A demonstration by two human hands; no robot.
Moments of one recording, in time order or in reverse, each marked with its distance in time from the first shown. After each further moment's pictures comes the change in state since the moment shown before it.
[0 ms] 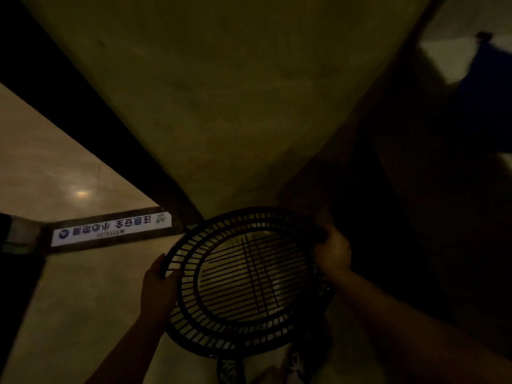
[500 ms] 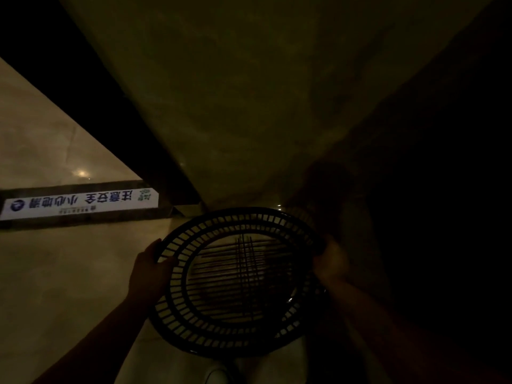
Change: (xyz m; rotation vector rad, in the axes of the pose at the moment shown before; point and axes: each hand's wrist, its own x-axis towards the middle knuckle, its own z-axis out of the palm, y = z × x) left_hand 0.184 -0.157 0.073 0.138 -0.058 -0.018; right_hand 0.137 0.108 0.208 -0.134 -0.140 0.062
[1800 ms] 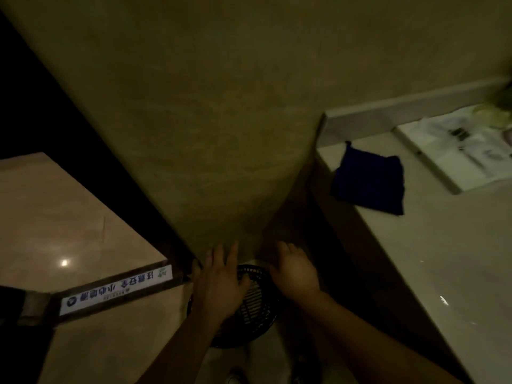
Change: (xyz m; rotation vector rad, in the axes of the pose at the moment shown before) left_hand -0.341 0.327 -0.092 0.985 -0.015 0.850; right_hand -0.328 -0.155 -0.288 -0.201 0.246 -0.462
